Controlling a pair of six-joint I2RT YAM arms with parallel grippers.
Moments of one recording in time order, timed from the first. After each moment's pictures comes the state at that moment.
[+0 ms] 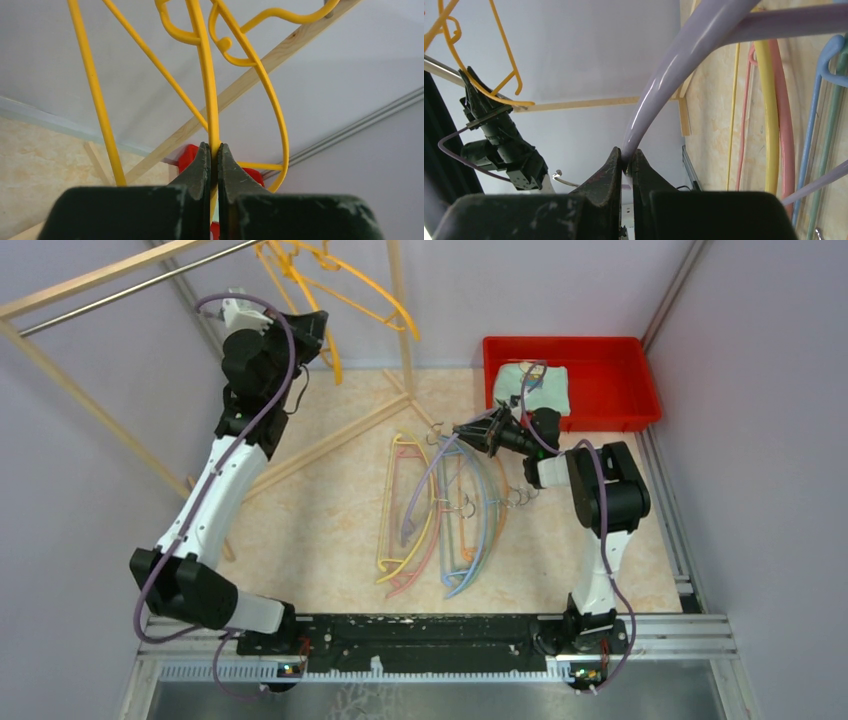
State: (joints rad) left arm -0.24 1.39 1.43 0.14 -0.10 -0.79; right arm 0.19 1.98 0.94 1.01 -0.90 1.61
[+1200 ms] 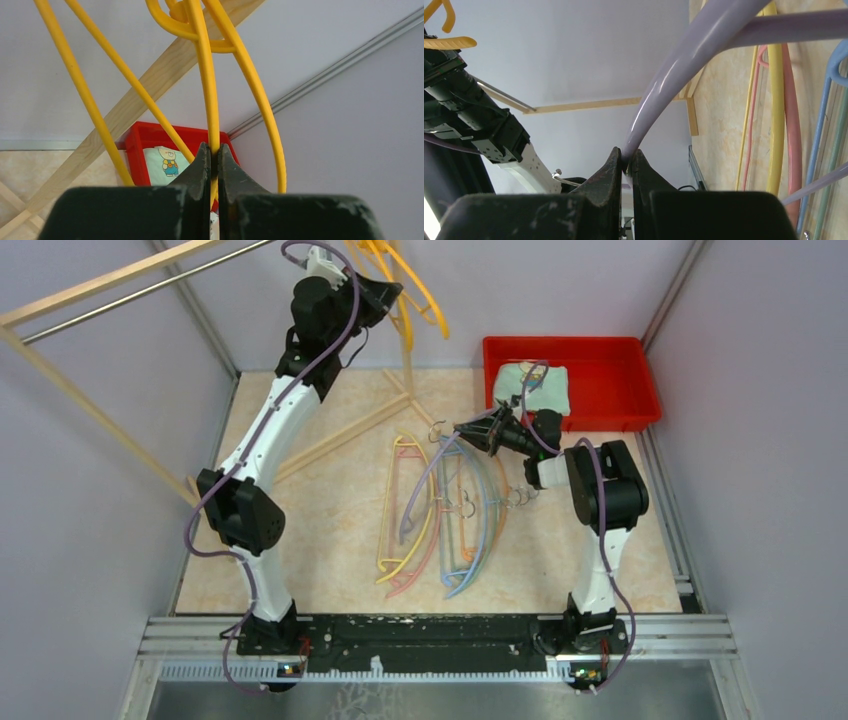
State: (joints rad) left arm -0.38 1.91 2.01 0.02 0.09 -0.81; right arm 0.18 2.01 0.94 1.09 -0.91 1.66
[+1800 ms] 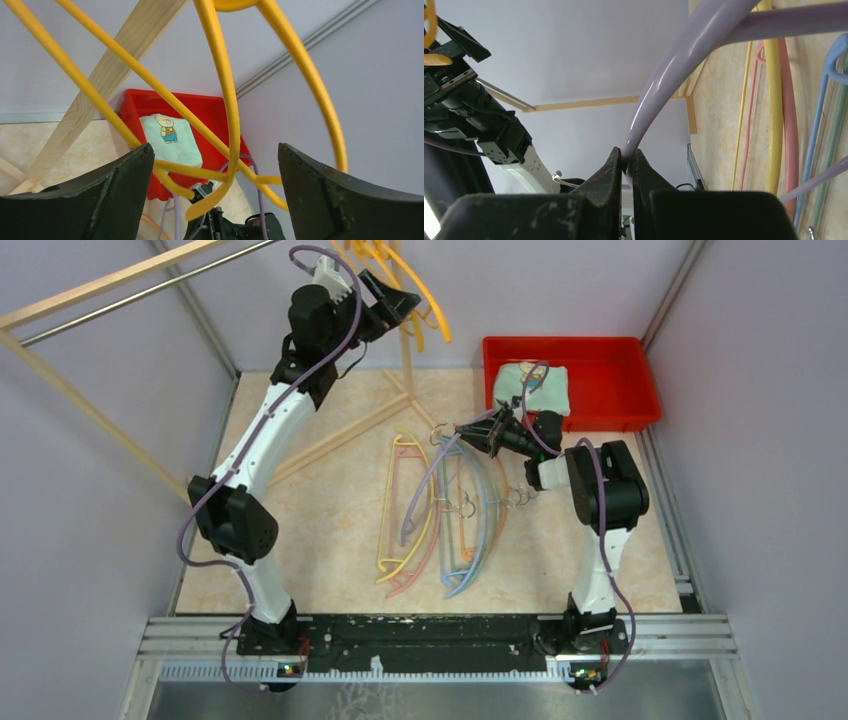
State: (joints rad) left arm -0.38 1.85 1.92 -0.01 0.21 -0.77; right arm 0.17 2.01 0.93 1.11 -0.92 1.66
